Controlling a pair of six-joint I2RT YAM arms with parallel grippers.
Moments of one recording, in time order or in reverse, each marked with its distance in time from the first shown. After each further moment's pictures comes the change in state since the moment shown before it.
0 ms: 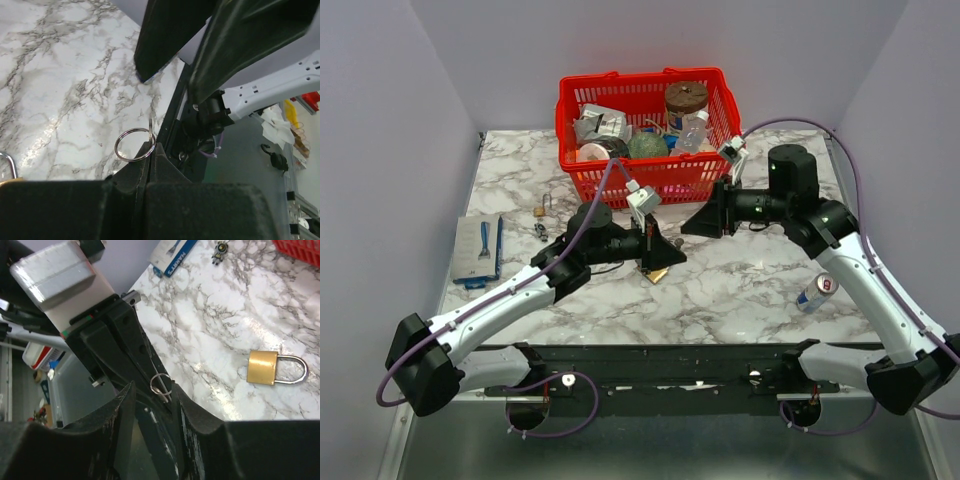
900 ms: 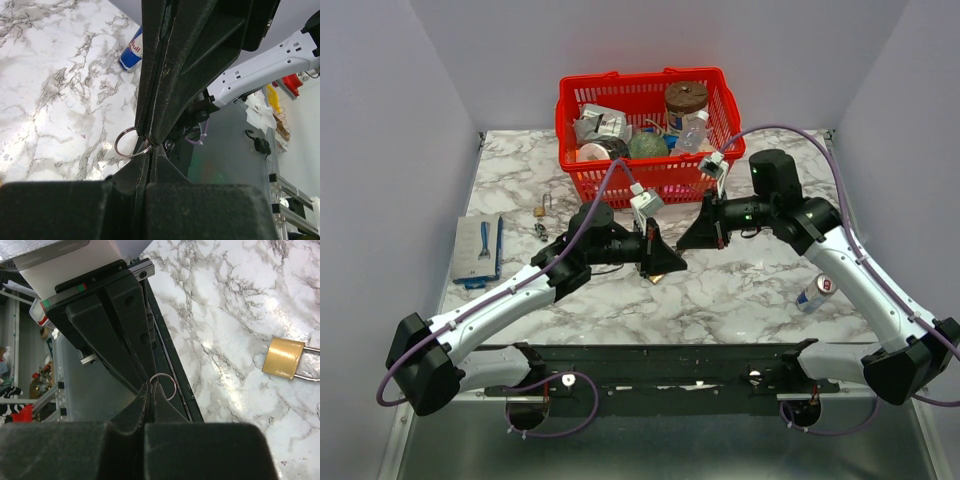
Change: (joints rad) left arm 0.000 0.002 0.013 -0.027 0.095 -0.021; right arm 0.042 0.059 -0.020 -0.070 -0.134 -0.153
